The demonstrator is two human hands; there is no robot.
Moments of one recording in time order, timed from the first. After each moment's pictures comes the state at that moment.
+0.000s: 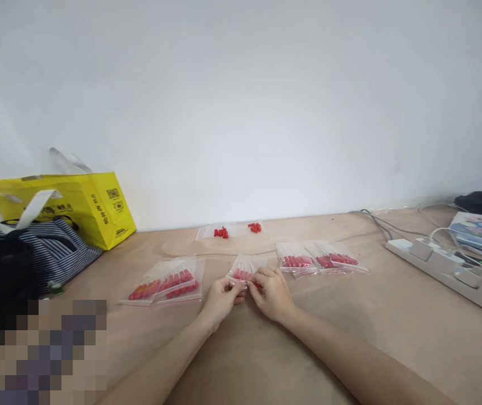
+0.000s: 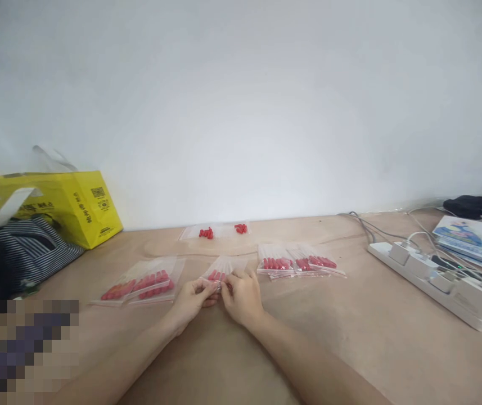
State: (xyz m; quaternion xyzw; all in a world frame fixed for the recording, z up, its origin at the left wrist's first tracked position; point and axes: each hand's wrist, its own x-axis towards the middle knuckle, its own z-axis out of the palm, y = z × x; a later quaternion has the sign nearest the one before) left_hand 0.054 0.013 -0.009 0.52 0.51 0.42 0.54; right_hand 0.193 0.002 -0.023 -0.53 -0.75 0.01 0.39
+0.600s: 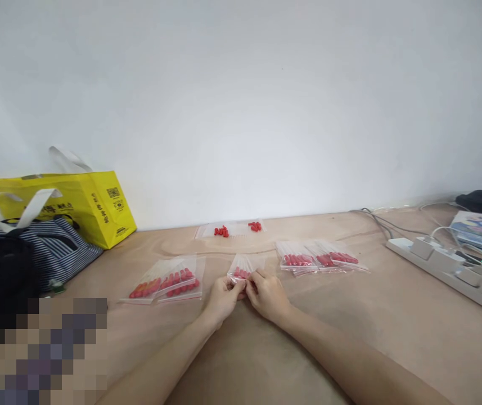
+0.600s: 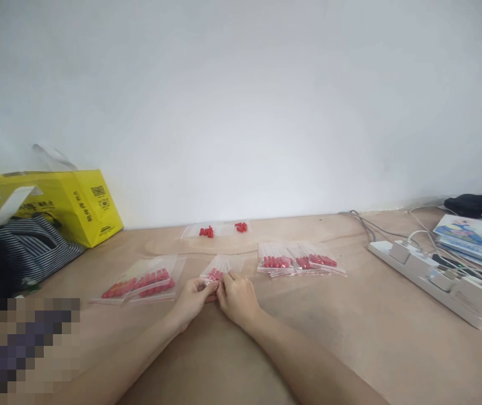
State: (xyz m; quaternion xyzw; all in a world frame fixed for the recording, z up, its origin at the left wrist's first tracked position) left_hand 0.060 0.014 -0.010 0.53 0.47 0.44 0.56; right_hand 0.182 0.002 -0.025 -0.54 -0.78 -0.04 0.31
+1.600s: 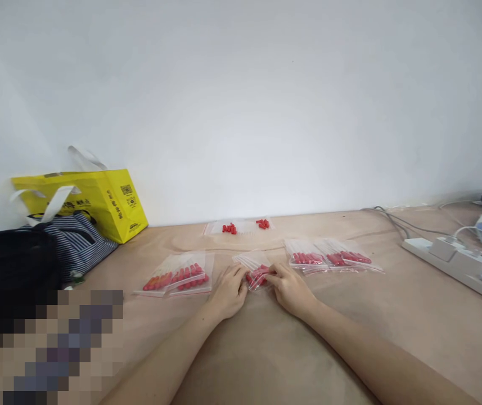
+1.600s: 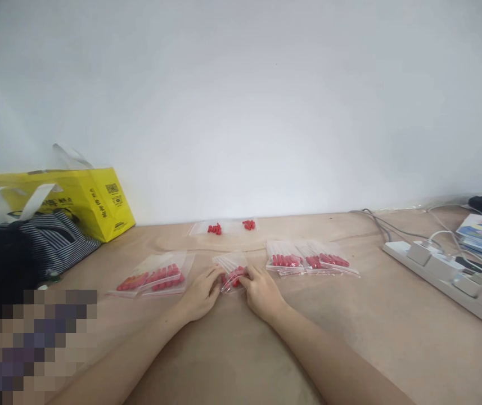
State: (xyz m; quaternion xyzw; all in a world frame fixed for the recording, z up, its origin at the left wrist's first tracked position) left_hand 0.032 0.027 -0.020 0.89 0.40 0.24 0.04; right_hand 0.219 0.005 -0.031 -0.46 -0.84 -0.10 0.26
